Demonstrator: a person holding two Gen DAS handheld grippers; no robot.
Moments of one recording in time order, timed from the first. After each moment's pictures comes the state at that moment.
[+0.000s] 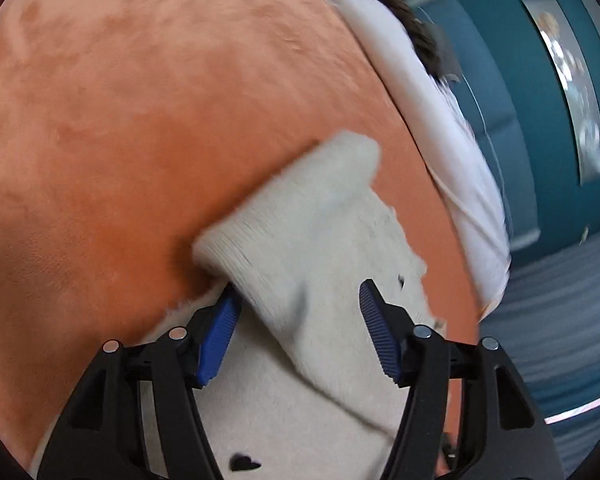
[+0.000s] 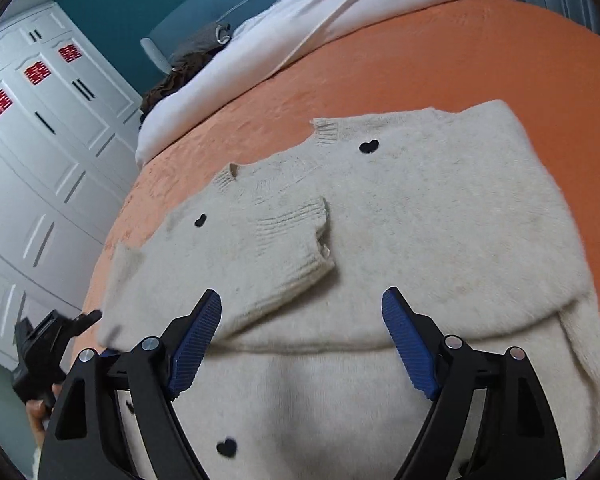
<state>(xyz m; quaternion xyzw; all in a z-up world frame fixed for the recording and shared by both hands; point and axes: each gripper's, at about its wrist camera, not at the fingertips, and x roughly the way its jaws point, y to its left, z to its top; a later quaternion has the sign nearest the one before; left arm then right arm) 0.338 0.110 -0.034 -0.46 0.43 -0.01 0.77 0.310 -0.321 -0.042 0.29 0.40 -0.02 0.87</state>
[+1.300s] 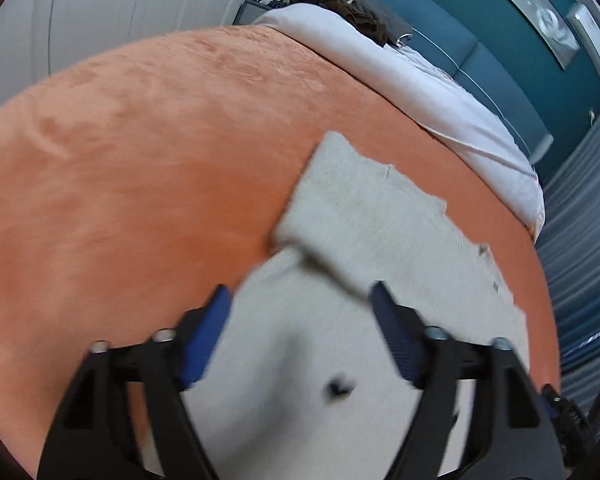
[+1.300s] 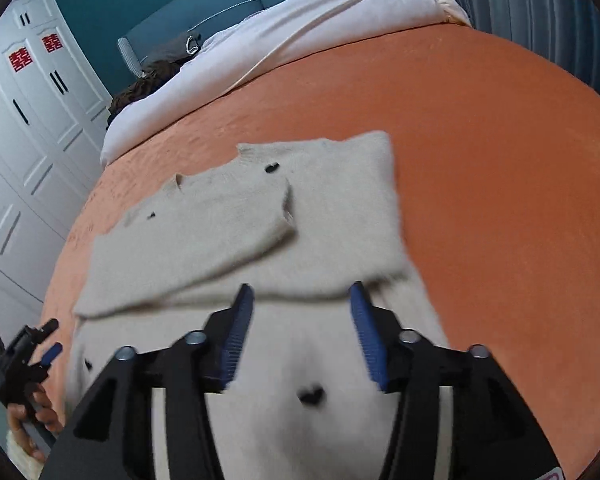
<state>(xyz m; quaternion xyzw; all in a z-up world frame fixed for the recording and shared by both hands) 0.244 0.107 0.000 -0.22 0.43 -0.03 0.87 0.194 -0.369 -0.014 0.22 0.40 -0.09 0.88</state>
